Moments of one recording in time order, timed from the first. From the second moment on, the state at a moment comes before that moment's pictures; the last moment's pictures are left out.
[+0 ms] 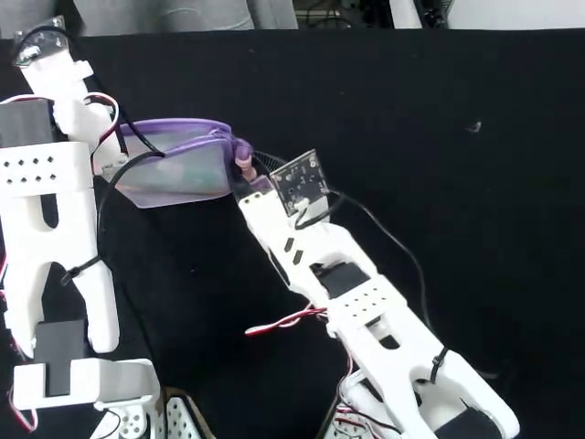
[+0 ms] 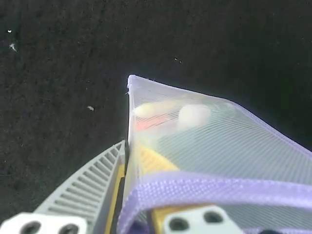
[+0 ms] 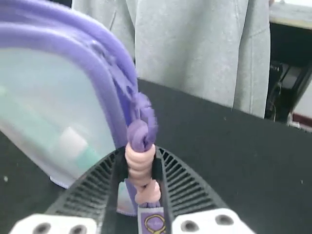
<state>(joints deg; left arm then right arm) -11.8 -4.7 -20.6 100.2 11.4 -29.2 -36.4 68.3 -8.7 2.7</state>
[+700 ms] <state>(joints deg) 2.5 -3.3 -42.2 100.6 11.5 -21.3 -36.4 55.0 11.6 2.8</state>
